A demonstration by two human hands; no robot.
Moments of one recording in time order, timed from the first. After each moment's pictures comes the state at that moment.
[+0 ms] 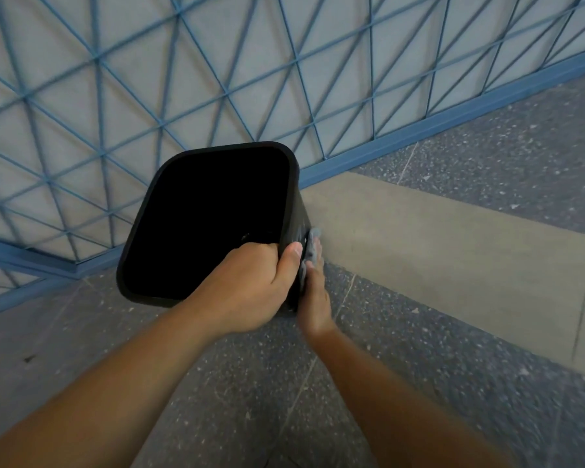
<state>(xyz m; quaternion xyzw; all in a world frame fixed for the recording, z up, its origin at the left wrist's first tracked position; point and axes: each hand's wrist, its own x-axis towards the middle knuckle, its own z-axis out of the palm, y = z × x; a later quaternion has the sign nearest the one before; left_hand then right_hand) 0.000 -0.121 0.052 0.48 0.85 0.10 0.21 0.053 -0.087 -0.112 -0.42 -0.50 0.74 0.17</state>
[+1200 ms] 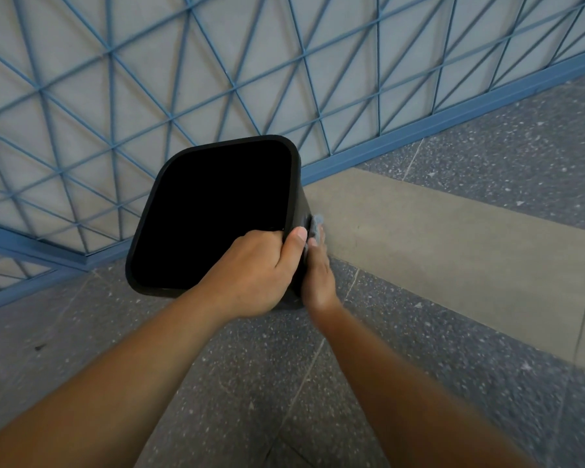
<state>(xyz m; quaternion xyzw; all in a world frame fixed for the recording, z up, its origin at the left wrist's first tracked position) 0.004 -0.120 0.055 0.46 0.85 0.14 0.20 0.036 -0.077 -0.128 -0.37 -0.45 0.78 0.21</state>
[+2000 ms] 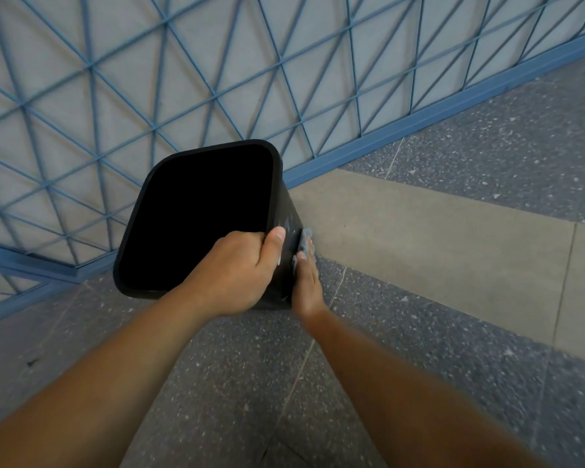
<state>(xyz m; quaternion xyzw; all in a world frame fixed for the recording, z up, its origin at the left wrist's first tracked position) 0.006 -0.119 0.059 0.44 0.86 0.13 0.21 0.047 -0.083 -0.133 -0.38 -0.47 0.77 0.22</state>
